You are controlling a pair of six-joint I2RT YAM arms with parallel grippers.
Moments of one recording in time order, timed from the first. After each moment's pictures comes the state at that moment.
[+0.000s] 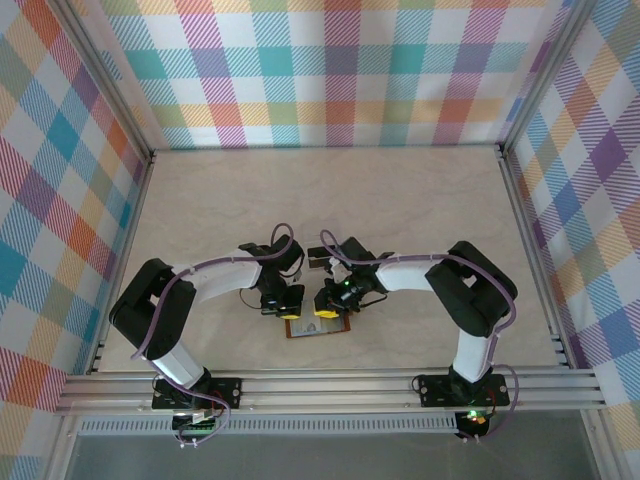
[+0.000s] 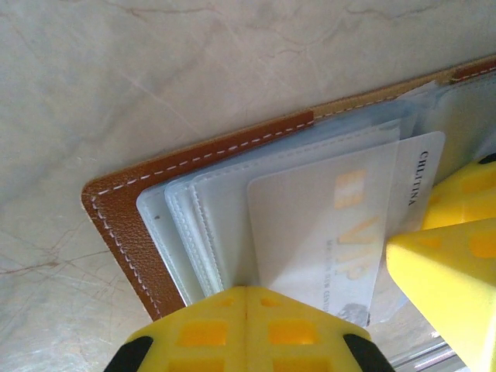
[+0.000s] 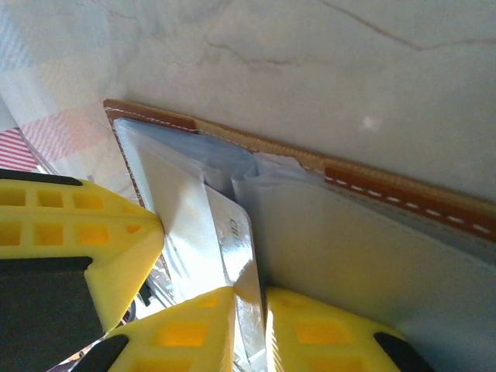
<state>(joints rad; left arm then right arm) -0.67 1.64 0.92 -0.74 0.33 -0.62 0.78 1.82 0.88 -0.17 -0.72 0.87</state>
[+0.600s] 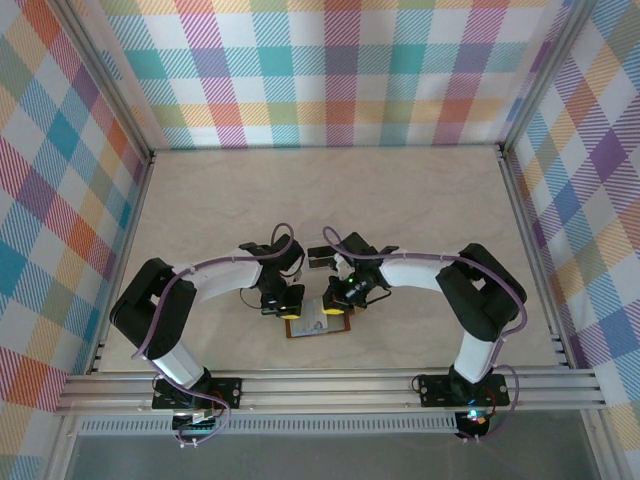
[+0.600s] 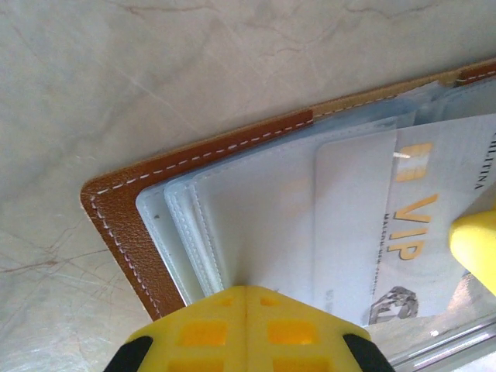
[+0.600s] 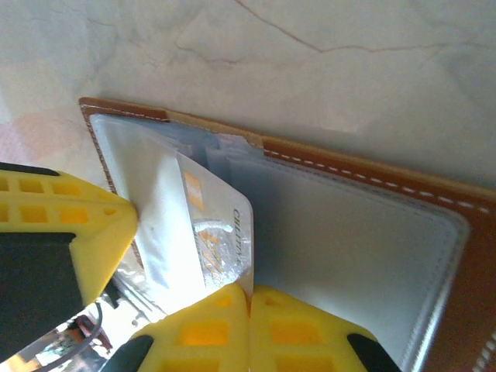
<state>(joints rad) -0.67 1.63 0.91 -0.74 0.34 -0.62 0.75 1.77 0.95 -0.41 -0.60 0.75</state>
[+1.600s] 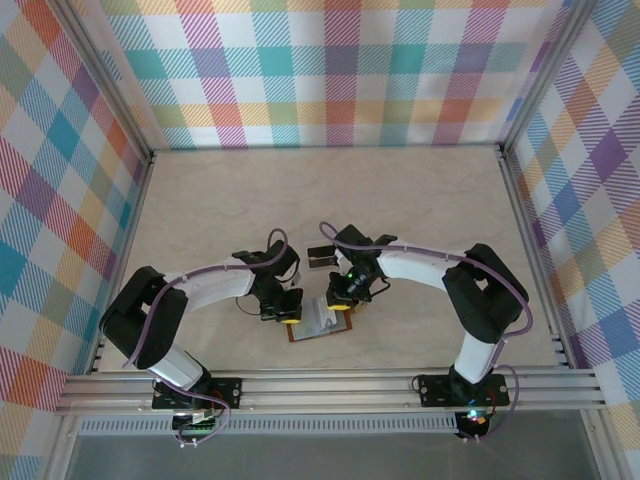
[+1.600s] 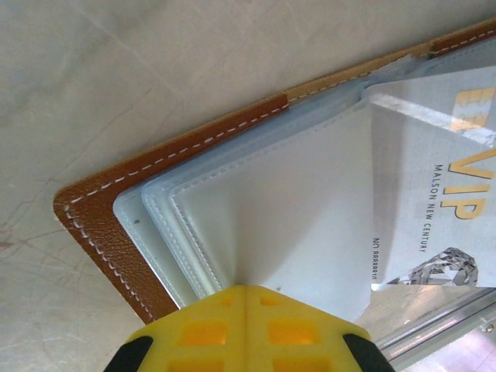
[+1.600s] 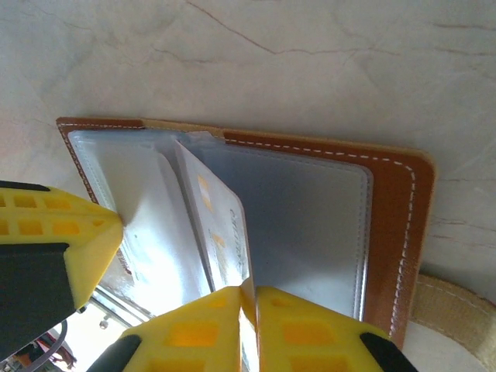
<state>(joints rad) -0.67 1.56 0.82 -0.65 0.40 -0.65 0.77 1.75 1.05 -0.61 -0.51 0.70</state>
